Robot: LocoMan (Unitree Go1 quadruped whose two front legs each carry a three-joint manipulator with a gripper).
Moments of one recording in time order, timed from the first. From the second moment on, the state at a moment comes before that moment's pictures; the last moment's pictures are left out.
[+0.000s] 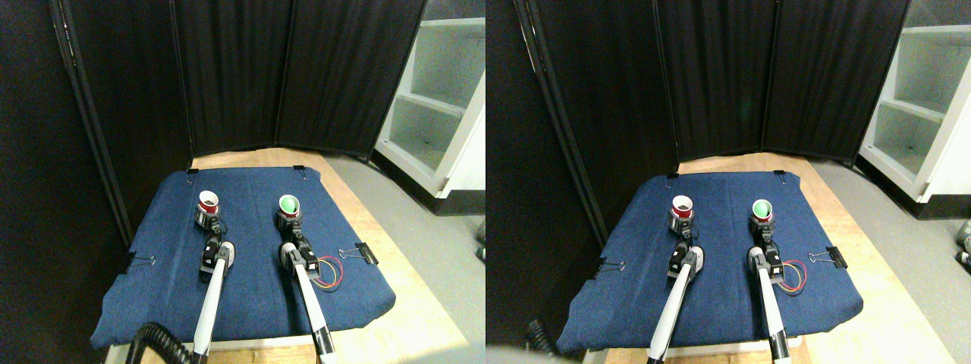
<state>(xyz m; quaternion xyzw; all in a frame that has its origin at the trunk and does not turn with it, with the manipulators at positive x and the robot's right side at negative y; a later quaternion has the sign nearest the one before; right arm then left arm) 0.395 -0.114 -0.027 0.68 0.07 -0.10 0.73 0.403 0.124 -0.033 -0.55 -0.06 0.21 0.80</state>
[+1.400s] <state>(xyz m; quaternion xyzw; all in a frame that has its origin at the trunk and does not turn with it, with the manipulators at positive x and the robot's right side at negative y) 0.398 -0.095 0.081 0.59 0.07 0.01 0.80 0.389 0.066 0.040 -0.56 0.09 0.12 0.82</state>
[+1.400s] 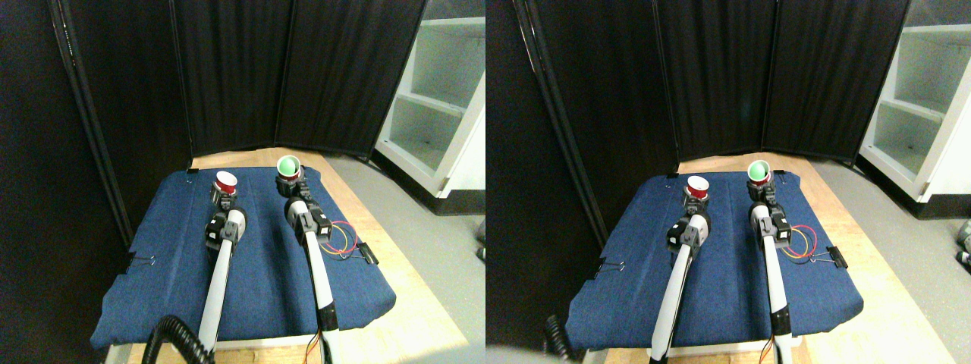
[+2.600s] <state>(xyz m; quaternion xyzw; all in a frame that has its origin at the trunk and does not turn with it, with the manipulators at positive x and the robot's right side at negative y) 0.403 -0.061 0.134 0.53 0.09 0.05 0.84 0.392 0.029 0.062 -0.58 0.16 0.10 0.79</state>
